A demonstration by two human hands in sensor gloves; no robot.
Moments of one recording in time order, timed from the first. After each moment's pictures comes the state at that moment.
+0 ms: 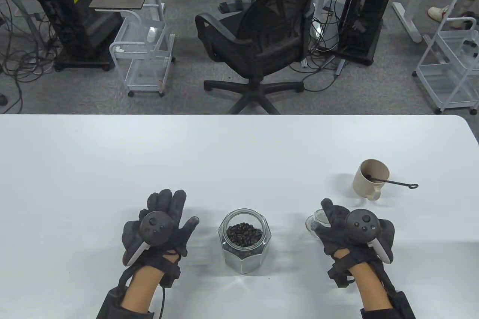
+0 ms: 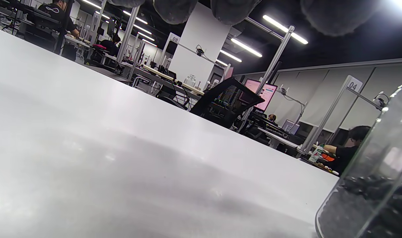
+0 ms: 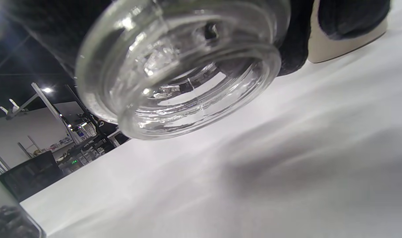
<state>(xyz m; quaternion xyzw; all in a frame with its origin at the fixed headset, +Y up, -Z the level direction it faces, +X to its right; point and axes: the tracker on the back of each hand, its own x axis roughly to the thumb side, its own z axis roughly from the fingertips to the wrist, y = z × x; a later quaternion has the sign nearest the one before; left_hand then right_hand) -0.231 -0.735 -0.304 0.01 -0.07 0.21 0.97 0.239 -0.755 -0.308 0.02 0.00 0.96 0.29</state>
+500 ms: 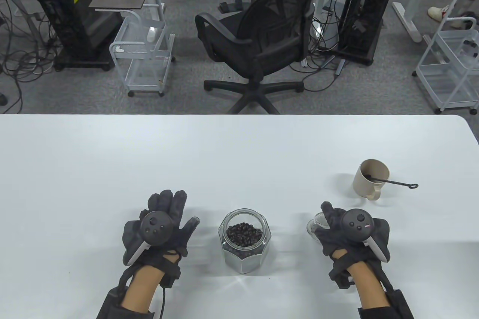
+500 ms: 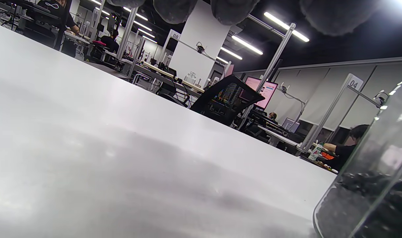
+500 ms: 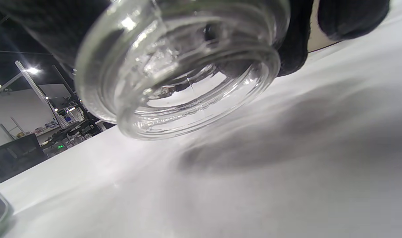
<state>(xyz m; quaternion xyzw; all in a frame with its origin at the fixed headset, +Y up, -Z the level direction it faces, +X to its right) -0.230 -0.736 -0.304 0.01 -0.07 0.22 0.97 0.239 -0.768 -0.312 0.01 0.02 0.97 0.26</state>
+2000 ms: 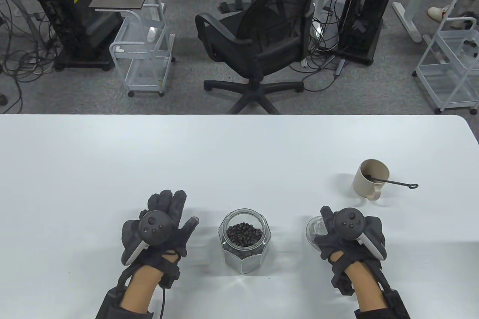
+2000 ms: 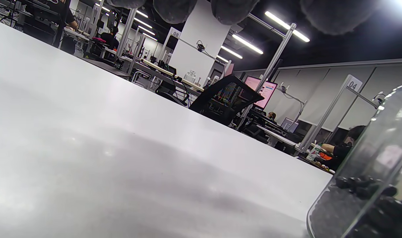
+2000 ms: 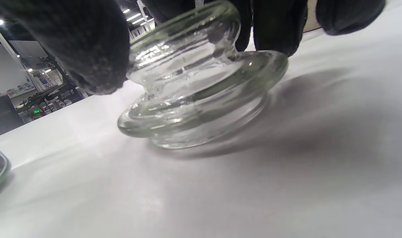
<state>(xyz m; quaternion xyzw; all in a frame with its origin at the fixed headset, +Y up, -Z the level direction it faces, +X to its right) -0.232 -0.733 -0.303 0.00 -0.07 0.22 0.97 0.230 -0.765 -0.308 0.00 0.09 0.97 0.22</state>
